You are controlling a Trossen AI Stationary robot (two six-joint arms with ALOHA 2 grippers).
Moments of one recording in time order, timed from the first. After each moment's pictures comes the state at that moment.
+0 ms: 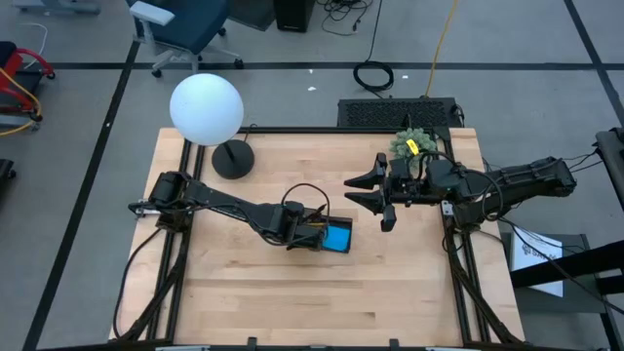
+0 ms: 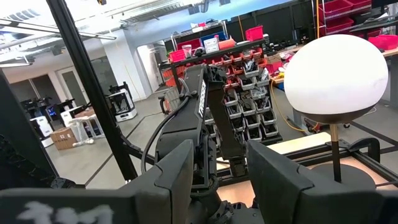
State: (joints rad) left arm -0.22 1.93 1.53 -0.98 -0.24 -1.52; right arm 0.15 1.09 0.96 0.21 0.15 0.28
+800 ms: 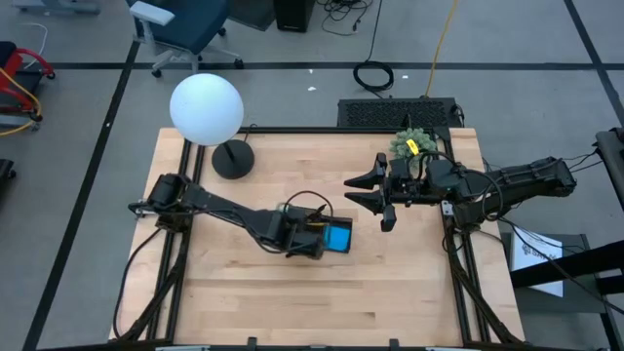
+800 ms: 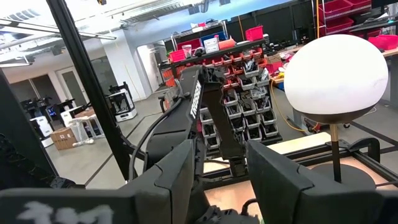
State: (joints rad) left arm -0.27 1.93 1.53 -0.92 -0.20 -1.51; right arm 0.15 1.09 0.96 0.21 0.15 0.28
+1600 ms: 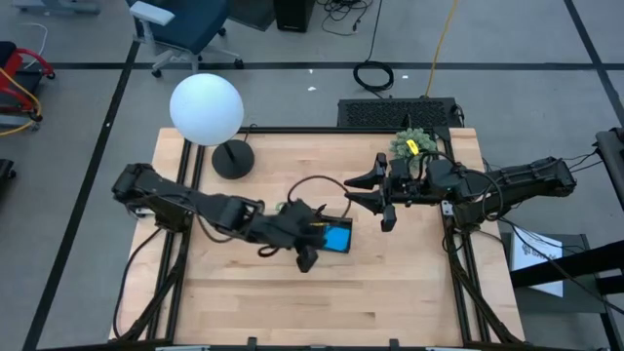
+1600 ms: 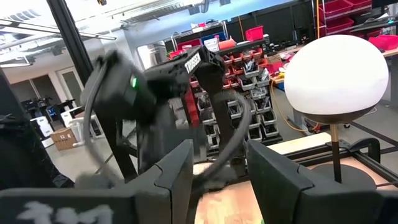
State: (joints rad) left arm -0.32 1.64 1.53 -0.51 -0.30 -0.77; right arm 0.15 1.09 0.96 0.21 0.15 0.28
